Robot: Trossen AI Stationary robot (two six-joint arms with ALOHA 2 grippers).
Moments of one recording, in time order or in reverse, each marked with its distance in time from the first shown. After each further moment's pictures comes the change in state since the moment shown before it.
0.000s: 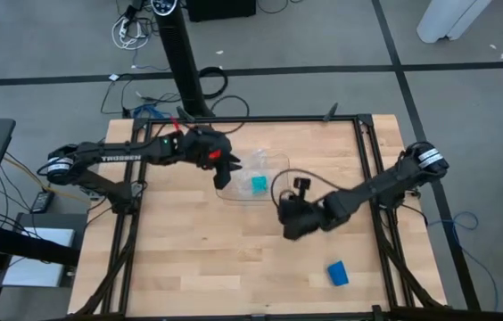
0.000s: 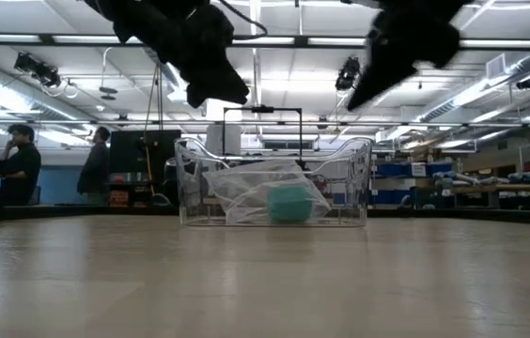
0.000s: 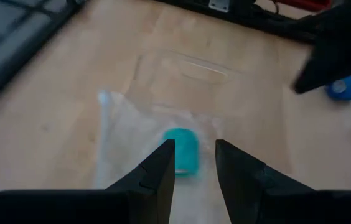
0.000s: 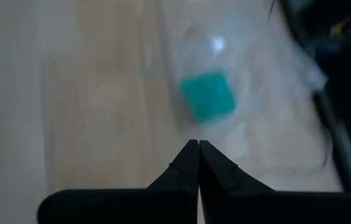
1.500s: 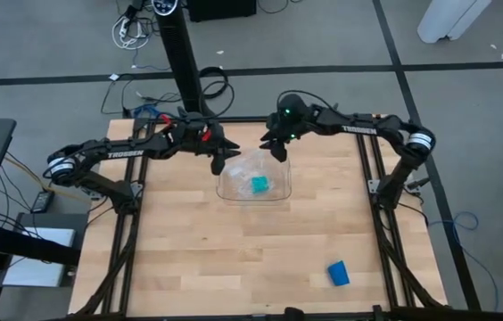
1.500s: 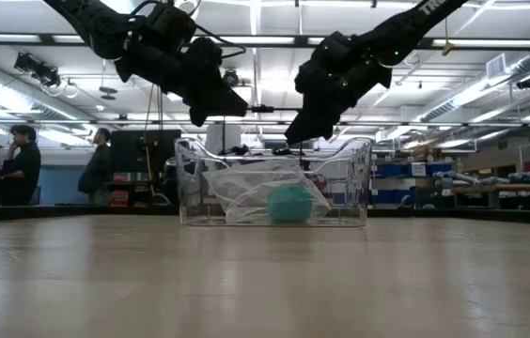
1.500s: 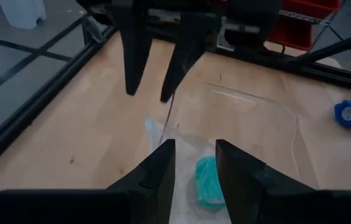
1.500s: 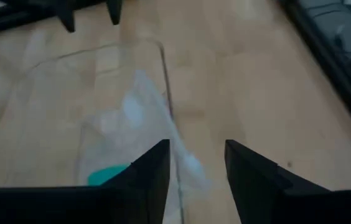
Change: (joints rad) left arm 0.201 0.013 -0.168 0.345 0.208 0.061; right arm -0.930 0.105 0.044 0.401 -1.125 -0.423
